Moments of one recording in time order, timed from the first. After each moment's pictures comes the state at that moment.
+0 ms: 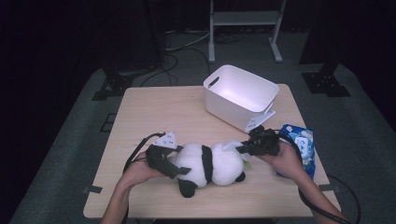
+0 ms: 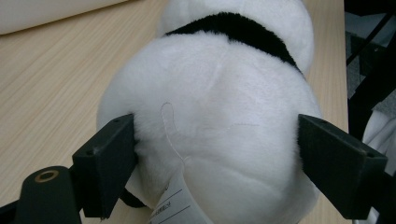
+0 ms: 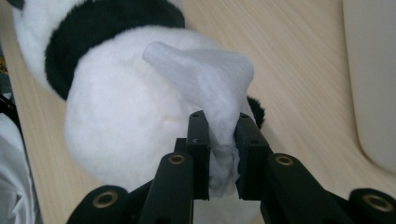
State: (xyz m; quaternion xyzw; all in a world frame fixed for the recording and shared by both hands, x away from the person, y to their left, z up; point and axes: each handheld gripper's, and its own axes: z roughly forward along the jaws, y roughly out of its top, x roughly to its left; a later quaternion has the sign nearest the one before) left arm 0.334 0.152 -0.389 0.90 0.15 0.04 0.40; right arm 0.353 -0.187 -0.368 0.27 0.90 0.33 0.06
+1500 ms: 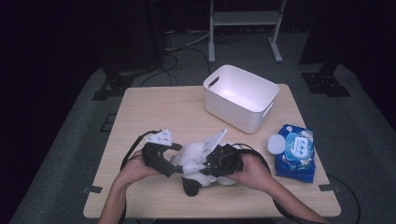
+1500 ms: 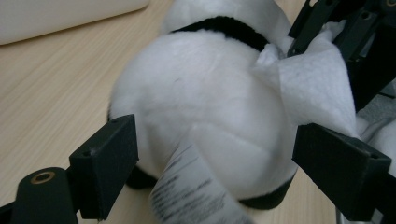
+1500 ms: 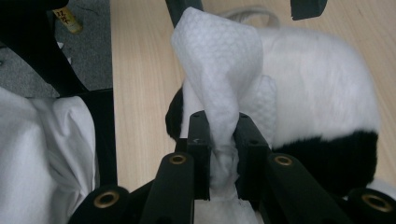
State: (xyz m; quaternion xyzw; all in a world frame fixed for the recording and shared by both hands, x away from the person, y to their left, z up) left arm 0.337 0.167 -0.380 0.89 0.15 0.02 0.42; right arm 0.301 -0.073 -0.352 0.10 0.95 0.31 0.03
